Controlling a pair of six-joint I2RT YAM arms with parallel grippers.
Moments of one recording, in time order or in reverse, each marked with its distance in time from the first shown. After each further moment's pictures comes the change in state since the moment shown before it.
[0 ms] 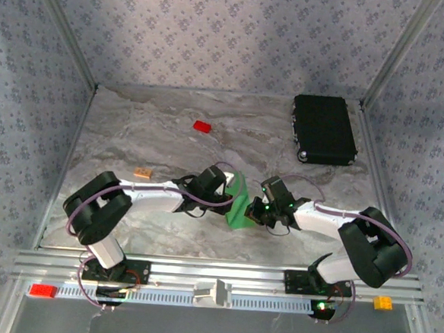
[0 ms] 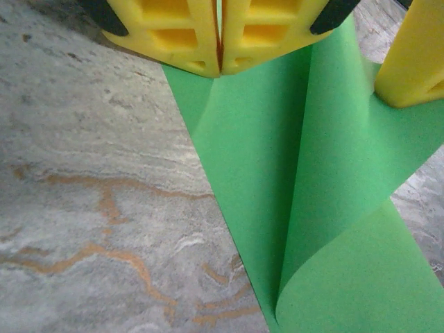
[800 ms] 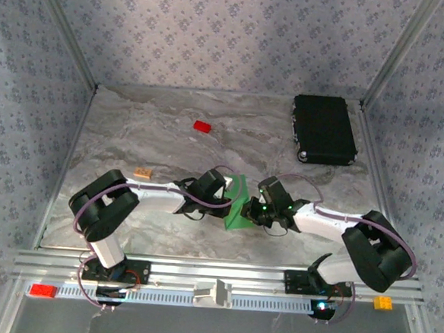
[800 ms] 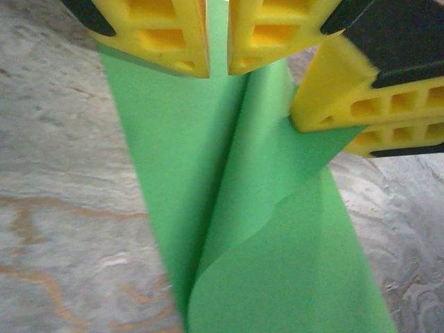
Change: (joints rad) left arm 0.001 0.039 -0.030 0.025 0.033 -0.031; right arm 0.051 -0.034 0.003 0.028 0.013 0.014
